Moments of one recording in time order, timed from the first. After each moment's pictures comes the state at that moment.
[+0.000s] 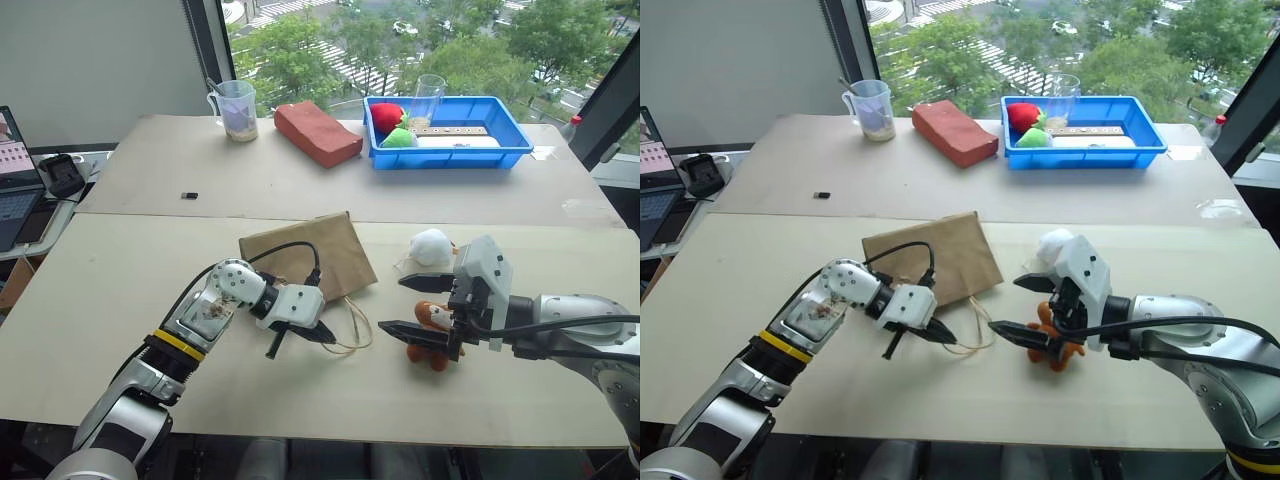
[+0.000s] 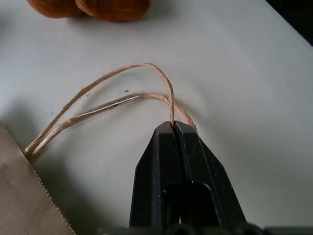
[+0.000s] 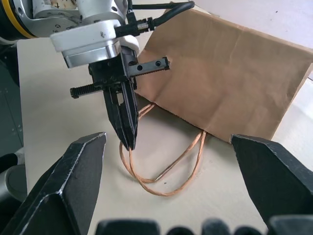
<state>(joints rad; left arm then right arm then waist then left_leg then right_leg) -0.61 0.51 -0.40 0.11 -0.15 0.10 -1.44 -0.19 -0.88 -0.15 -0.73 0.85 0.93 0.68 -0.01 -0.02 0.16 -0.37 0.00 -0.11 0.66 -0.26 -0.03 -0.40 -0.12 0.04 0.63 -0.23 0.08</state>
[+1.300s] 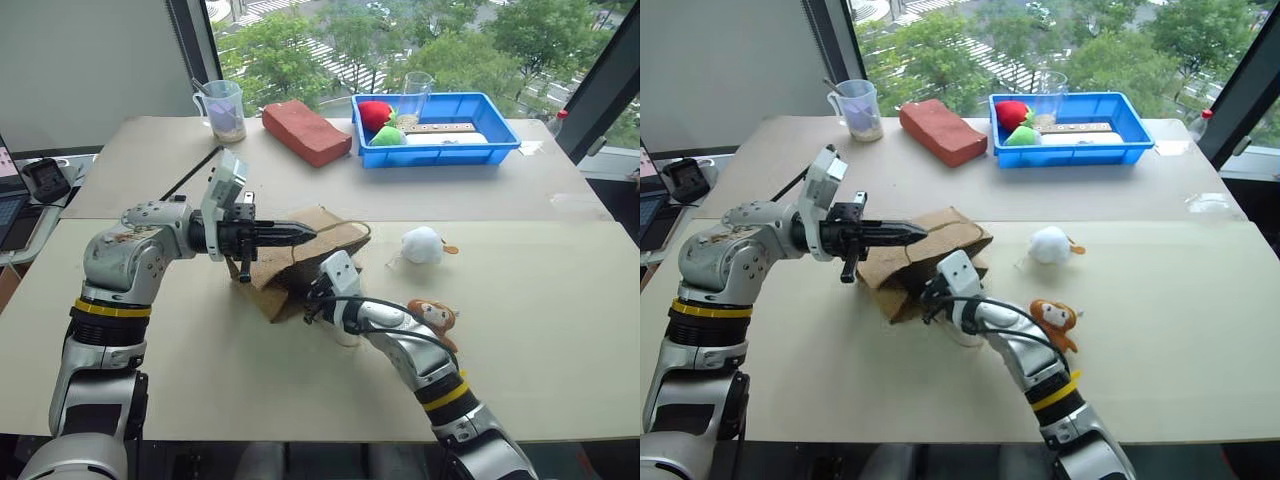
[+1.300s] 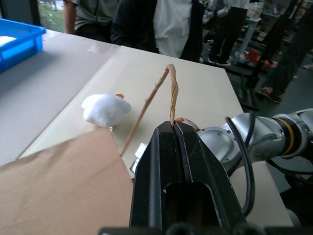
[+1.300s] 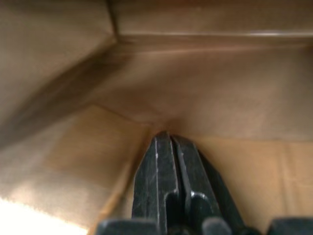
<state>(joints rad) -0.75 0.62 0.03 0.02 -0.59 0.69 -1.24 -0.46 -0.09 0.37 0.11 0.17 0.45 0.38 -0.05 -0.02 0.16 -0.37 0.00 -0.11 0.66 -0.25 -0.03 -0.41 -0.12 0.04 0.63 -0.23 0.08</state>
